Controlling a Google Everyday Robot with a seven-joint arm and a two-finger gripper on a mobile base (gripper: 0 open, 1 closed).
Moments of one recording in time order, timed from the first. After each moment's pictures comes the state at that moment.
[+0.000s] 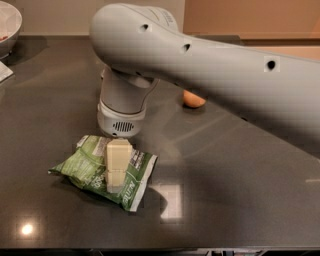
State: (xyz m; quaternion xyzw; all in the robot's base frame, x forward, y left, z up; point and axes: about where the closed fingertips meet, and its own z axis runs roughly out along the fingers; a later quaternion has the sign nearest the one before) arm 0.432 0.101 0.846 -0.76 0.63 0.11 0.11
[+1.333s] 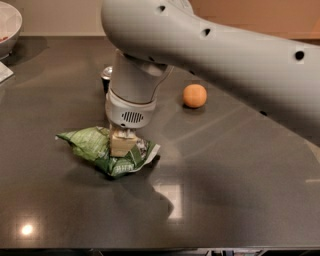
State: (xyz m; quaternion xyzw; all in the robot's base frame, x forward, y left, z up) arm 0.431 0.086 0.870 -0.75 0.64 0.12 0.11
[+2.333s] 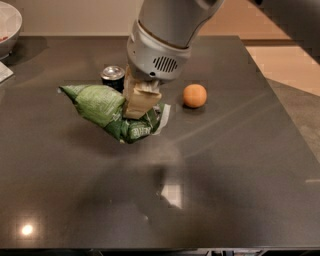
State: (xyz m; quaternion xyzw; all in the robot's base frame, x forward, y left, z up) arm 0.439 0.050 0.967 -0.77 0.60 0.12 0.17
